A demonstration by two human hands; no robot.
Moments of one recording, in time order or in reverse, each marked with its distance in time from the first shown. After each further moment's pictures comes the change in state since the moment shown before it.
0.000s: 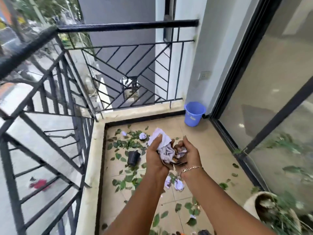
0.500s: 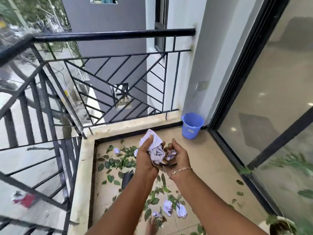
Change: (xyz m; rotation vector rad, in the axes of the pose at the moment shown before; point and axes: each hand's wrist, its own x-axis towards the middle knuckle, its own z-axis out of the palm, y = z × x) left_hand 0.150 0.080 0.033 0.085 0.073 0.021; right_hand 0.150 -0.012 0.083 0.015 -0.053 -0.002
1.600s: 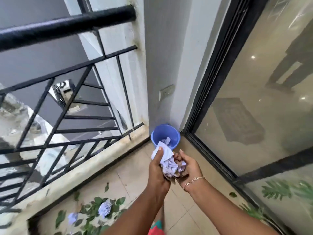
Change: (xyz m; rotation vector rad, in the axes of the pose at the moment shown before) left_hand 0.431 -0.097 0.262 0.299 -0.160 -0.407; right_hand 0.383 -0.312 -0.017 0.128 0.319 -0.119
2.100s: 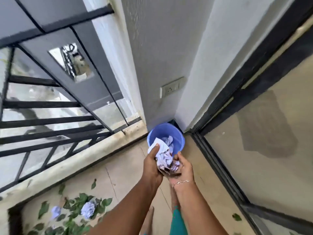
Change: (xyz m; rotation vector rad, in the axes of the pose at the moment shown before) left_hand 0.277 -0.003 0.016 -0.047 0.280 -0.143; right_hand 0.247 -0.087 -0.007 0.073 0.128 0.147
